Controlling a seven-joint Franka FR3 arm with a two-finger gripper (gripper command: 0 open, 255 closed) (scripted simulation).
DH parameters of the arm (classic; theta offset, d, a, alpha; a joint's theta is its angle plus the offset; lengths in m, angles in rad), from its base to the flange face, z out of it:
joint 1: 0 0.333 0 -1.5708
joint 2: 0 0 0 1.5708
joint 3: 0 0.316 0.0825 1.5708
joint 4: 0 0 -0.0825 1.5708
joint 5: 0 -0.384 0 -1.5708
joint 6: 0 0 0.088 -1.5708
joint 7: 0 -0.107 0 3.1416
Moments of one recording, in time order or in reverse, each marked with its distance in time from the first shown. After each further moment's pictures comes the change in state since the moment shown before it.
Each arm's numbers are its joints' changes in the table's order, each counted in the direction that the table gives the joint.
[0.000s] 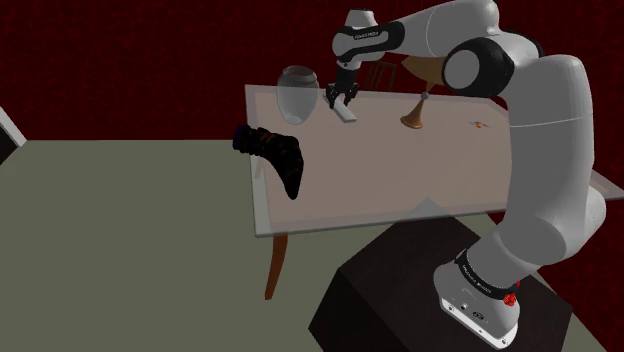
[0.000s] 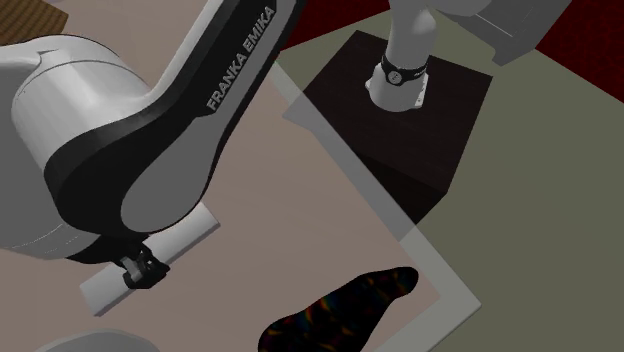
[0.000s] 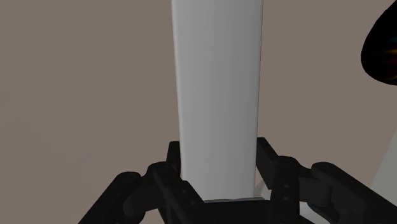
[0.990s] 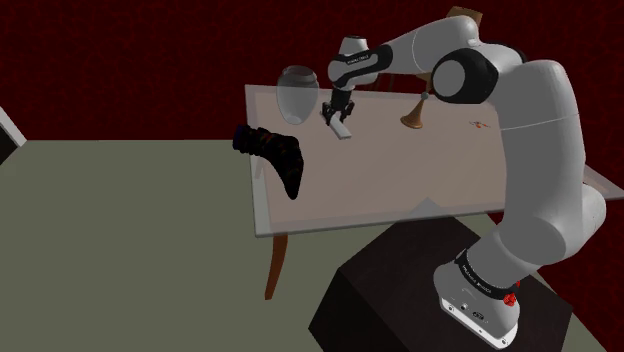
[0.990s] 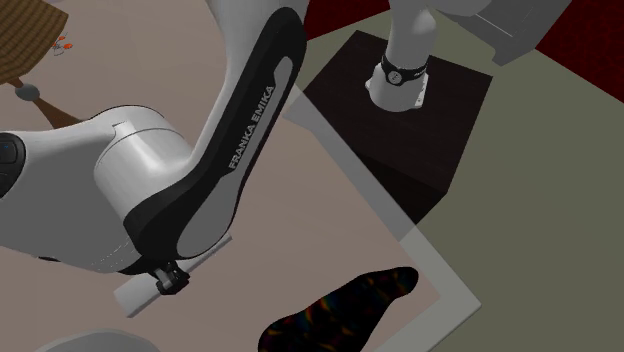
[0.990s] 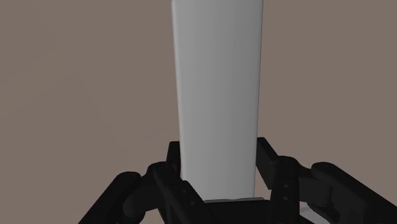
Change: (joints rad) arm -0.002 0.085 0.004 -0.064 -0.006 0.148 0.003
